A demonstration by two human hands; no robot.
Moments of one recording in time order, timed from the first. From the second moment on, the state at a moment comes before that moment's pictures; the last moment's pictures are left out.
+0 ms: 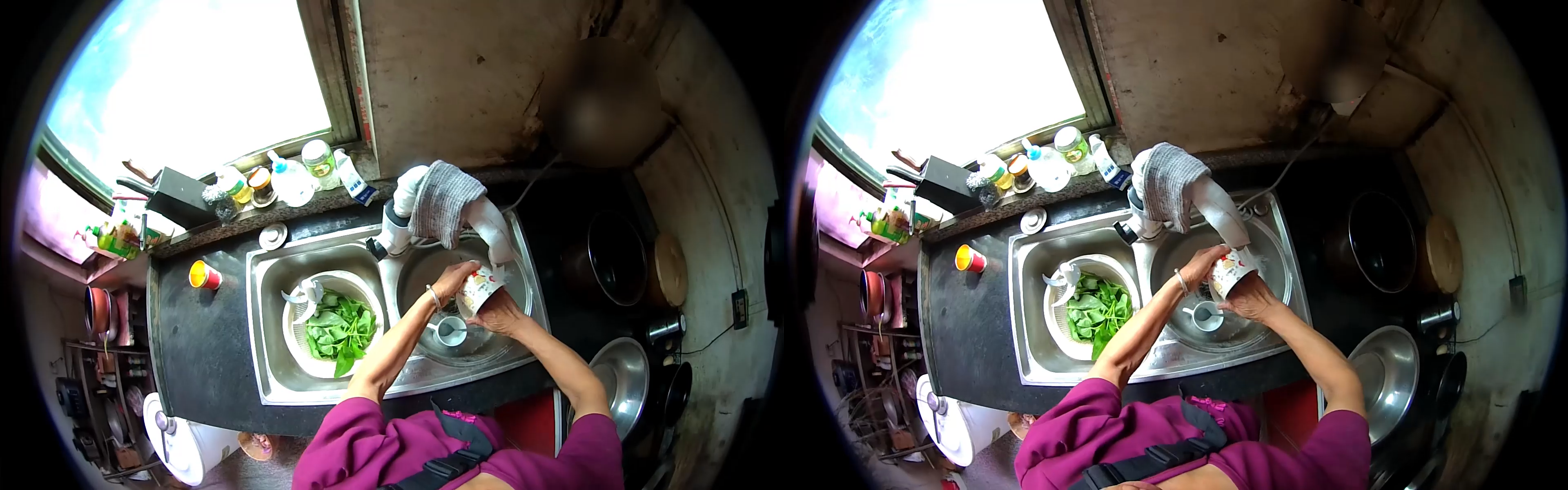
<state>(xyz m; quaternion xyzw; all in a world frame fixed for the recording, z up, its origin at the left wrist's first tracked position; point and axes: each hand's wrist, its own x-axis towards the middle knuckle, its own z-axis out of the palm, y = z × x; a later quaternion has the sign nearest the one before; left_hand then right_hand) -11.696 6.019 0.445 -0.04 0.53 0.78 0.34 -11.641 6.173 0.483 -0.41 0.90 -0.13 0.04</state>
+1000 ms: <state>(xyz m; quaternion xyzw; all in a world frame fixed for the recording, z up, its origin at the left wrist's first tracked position) -11.693 6.007 0.457 -0.12 0.39 0.83 0.38 -11.662 6.172 0.473 -0.42 0.90 -0.09 0.01</state>
